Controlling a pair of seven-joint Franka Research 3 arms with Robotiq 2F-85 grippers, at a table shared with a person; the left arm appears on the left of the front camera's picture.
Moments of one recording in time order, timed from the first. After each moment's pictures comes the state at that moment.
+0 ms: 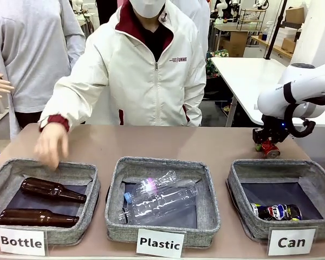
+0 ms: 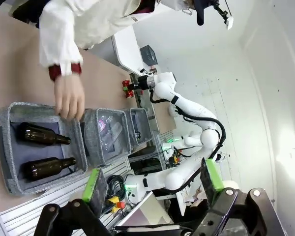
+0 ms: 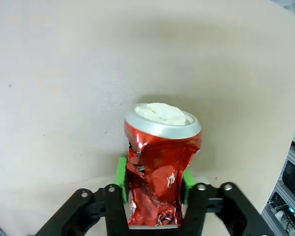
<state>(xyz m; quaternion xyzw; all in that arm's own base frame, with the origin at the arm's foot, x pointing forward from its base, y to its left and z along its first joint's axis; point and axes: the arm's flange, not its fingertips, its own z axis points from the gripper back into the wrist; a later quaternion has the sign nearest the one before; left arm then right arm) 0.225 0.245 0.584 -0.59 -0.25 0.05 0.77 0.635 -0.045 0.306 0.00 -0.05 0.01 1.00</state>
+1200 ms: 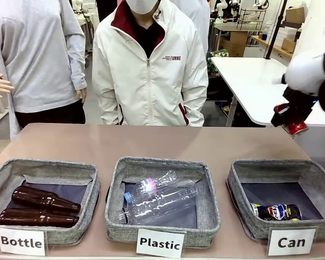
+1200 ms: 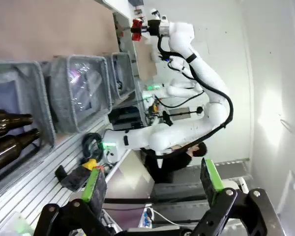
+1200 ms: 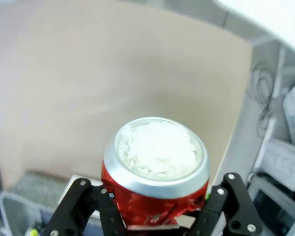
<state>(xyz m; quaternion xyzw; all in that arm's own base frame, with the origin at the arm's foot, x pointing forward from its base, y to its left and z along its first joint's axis) 0.279 0.113 0.507 -0.64 -0.09 -0.02 0.76 0.562 -0.062 0.437 -0.01 -0.13 0.13 0.98</state>
